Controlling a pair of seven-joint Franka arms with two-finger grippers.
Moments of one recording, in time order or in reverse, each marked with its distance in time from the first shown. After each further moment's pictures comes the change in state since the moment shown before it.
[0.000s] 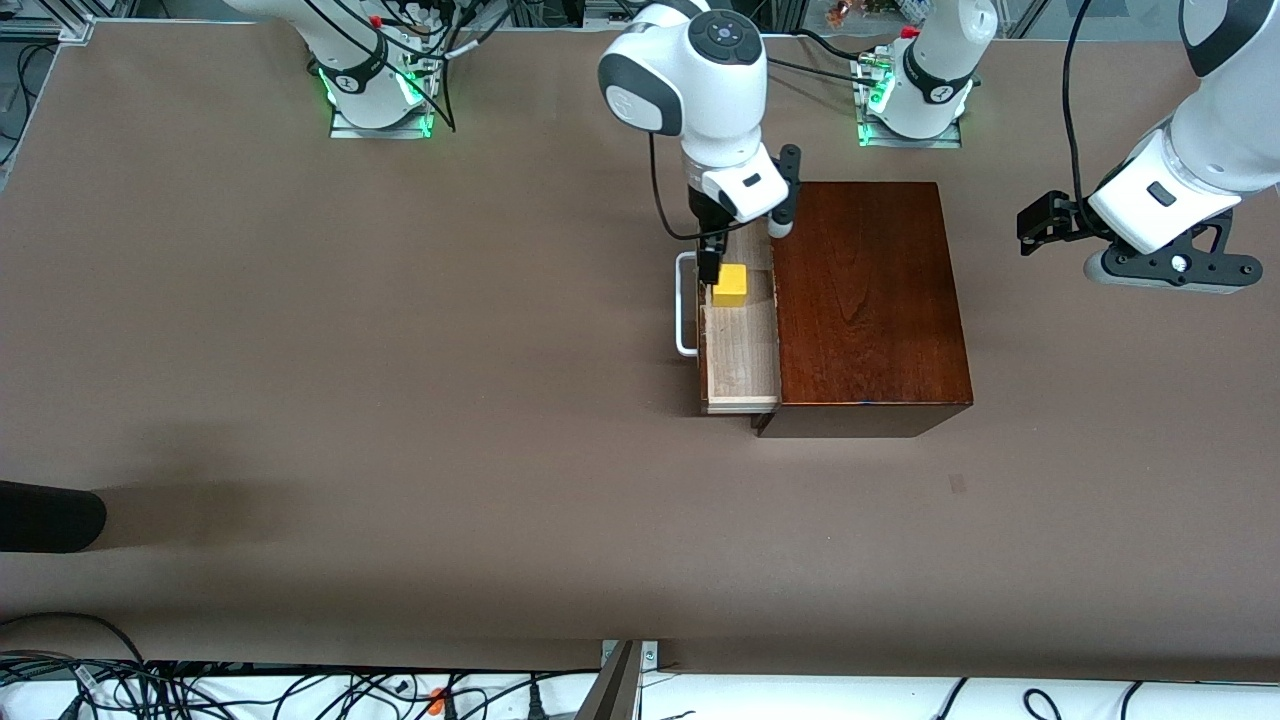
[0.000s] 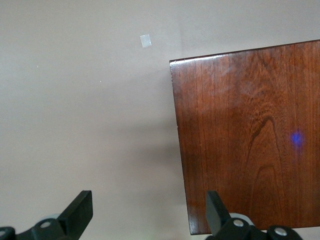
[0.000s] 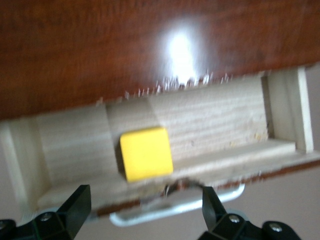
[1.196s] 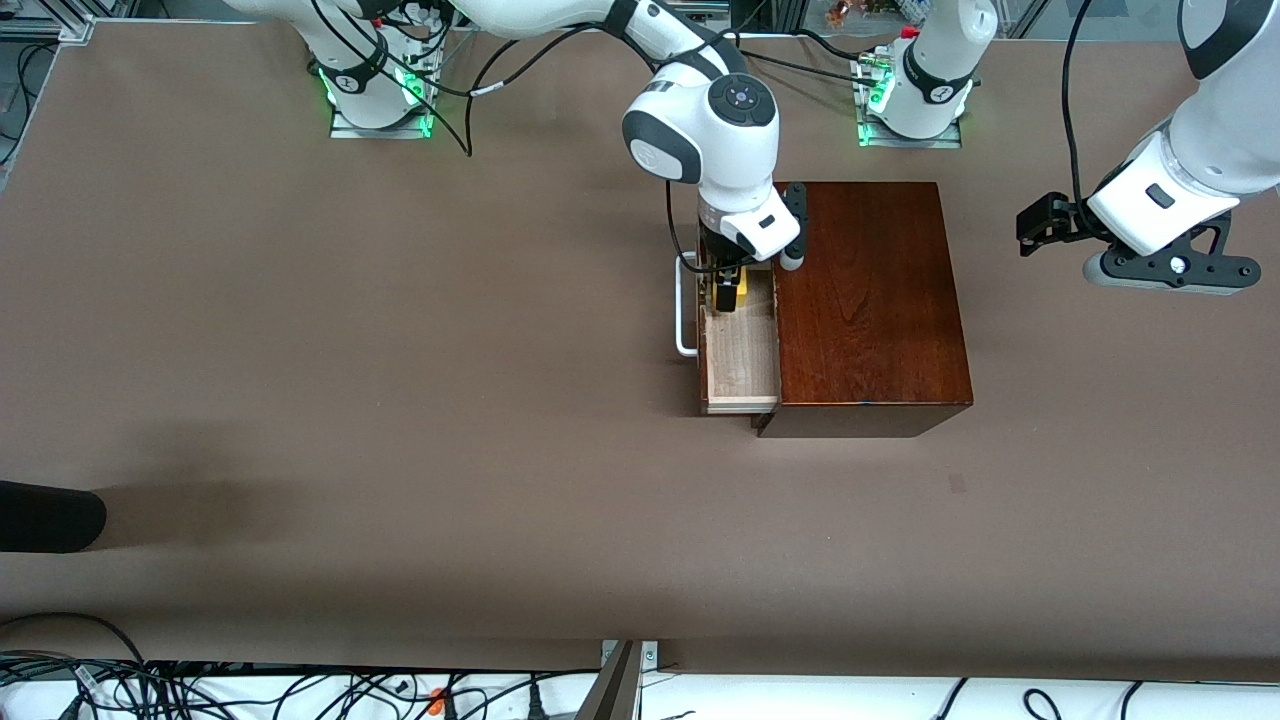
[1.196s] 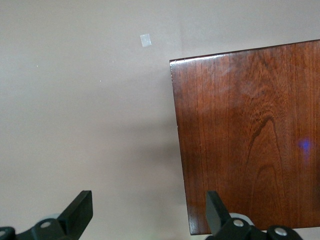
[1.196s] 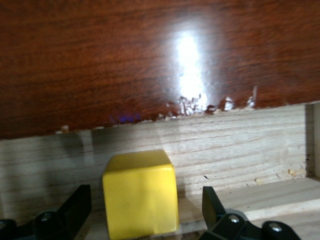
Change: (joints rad) left arm 0.000 0.002 0.000 0.000 0.000 0.000 -0.001; right arm 0.002 0.143 -0.005 0.081 -0.001 0.022 -0.082
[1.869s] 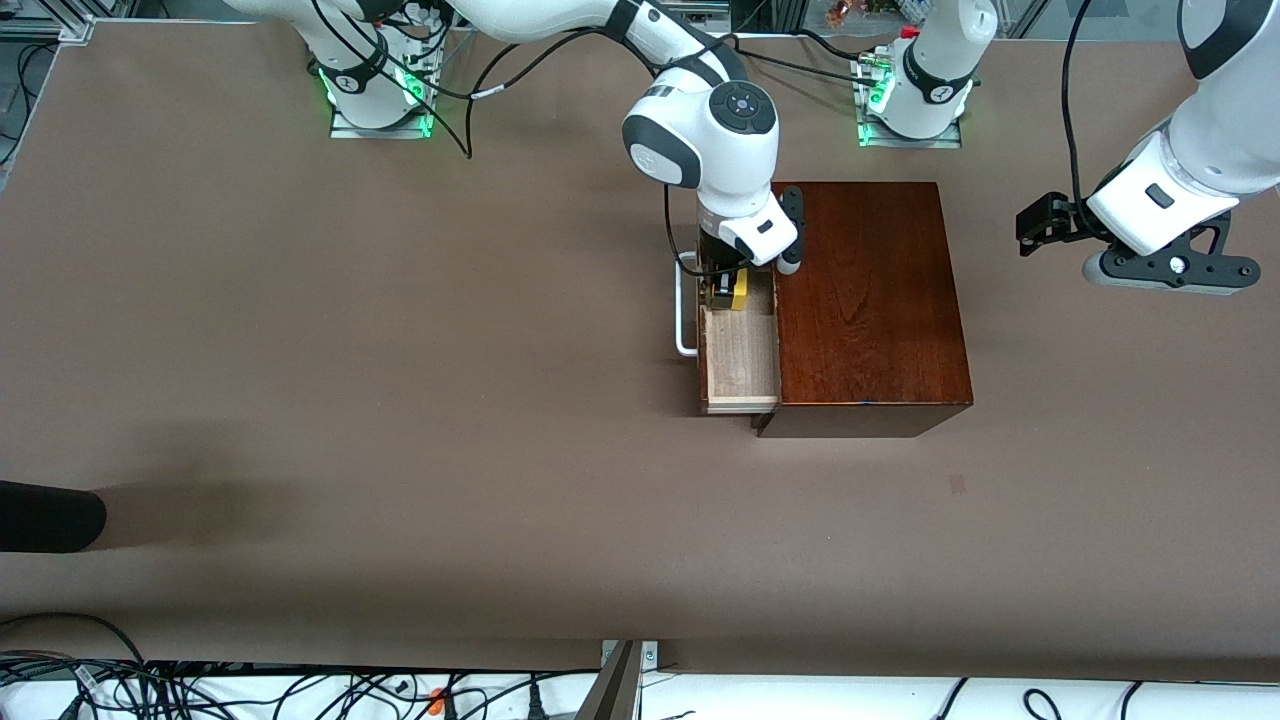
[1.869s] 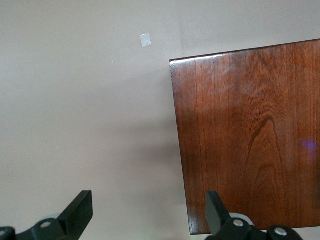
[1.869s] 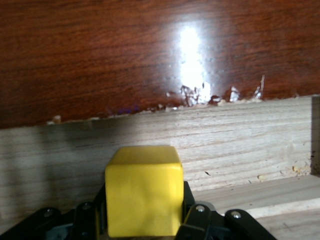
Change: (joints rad) left arm 0.000 0.000 -0.001 0.000 0.000 -0.001 0.000; right arm 0.000 0.004 -0.004 0.015 0.000 -0.036 -0.006
